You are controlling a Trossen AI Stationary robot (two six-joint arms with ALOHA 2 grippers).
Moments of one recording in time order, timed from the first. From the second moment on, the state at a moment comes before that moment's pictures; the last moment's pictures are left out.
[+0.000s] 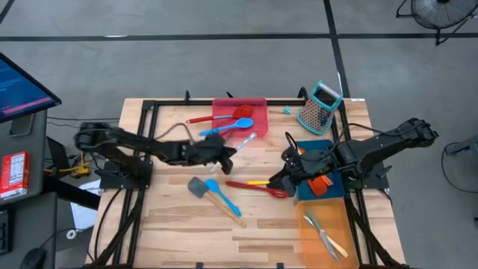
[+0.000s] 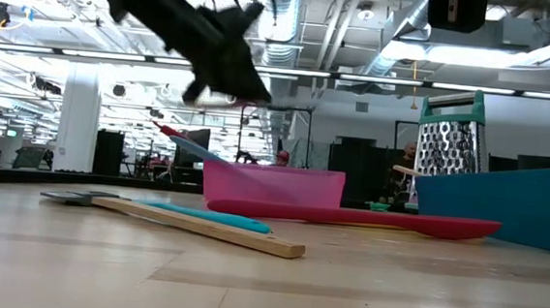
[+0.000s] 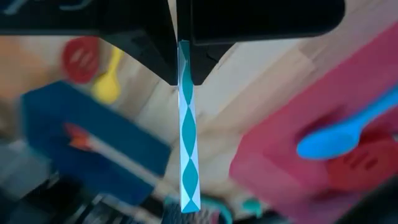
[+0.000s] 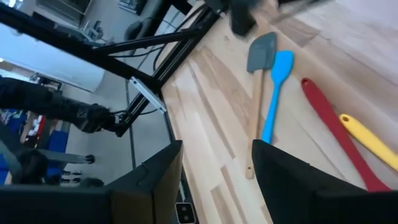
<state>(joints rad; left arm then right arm) -0.03 1.50 0.79 0.19 -0.41 -0.56 0.32 1.19 0.99 -0.30 0.11 1.01</state>
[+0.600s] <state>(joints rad) 0.00 0.91 0.70 0.25 -0.16 -0.63 0.23 1.20 0.99 -0.06 0.23 0.76</state>
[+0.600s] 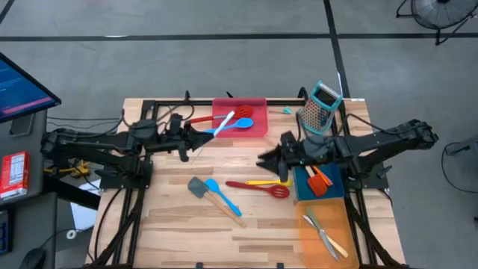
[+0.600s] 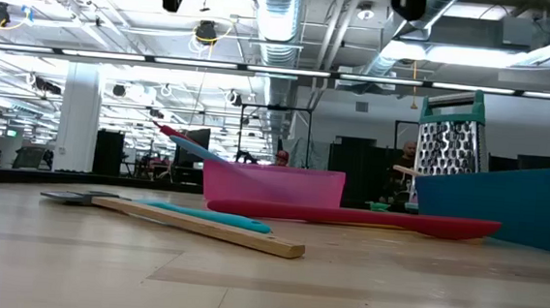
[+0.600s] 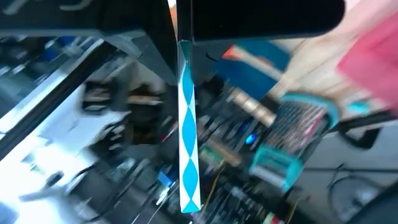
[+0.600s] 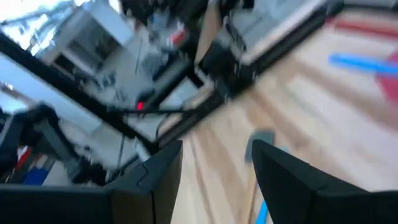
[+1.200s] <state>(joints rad) -0.01 0.95 0.70 0.44 -0.12 -0.62 0.07 1.24 0.99 0.29 0.29 0.46</state>
